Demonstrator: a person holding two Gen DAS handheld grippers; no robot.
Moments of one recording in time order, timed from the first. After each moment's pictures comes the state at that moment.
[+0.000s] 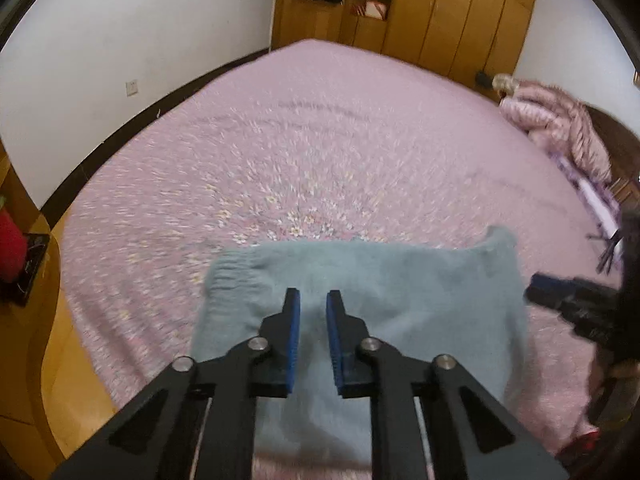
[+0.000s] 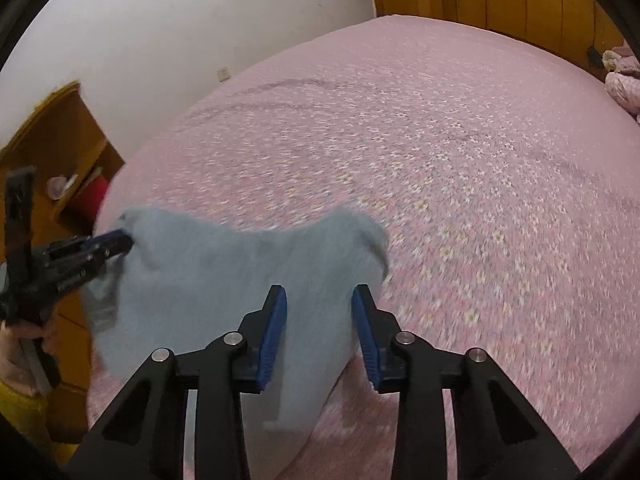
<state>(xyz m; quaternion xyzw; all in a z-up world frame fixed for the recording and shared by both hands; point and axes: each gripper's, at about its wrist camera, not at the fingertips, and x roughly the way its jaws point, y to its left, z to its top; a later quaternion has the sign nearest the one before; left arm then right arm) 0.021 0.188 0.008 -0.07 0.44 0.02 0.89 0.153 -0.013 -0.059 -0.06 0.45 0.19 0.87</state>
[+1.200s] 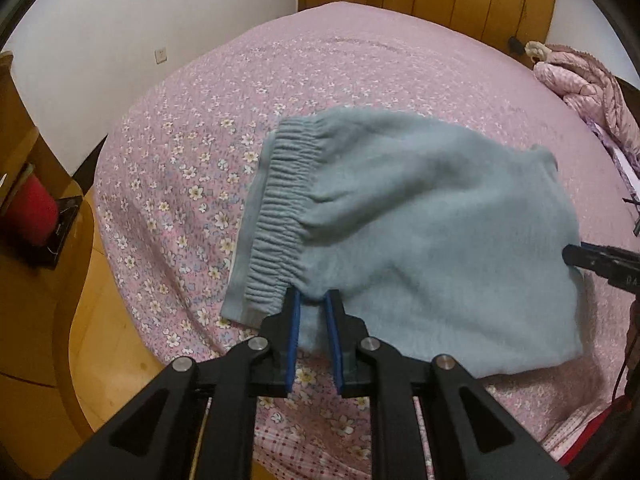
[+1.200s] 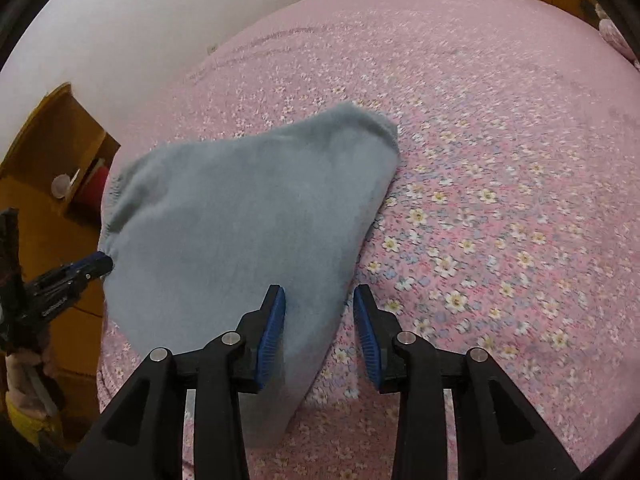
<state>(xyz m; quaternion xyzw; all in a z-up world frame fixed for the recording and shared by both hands) -0.044 0.197 -0.033 -0.05 0.50 0.08 0.86 0.089 -0.052 -0.089 0.00 0.51 0.19 0.84</state>
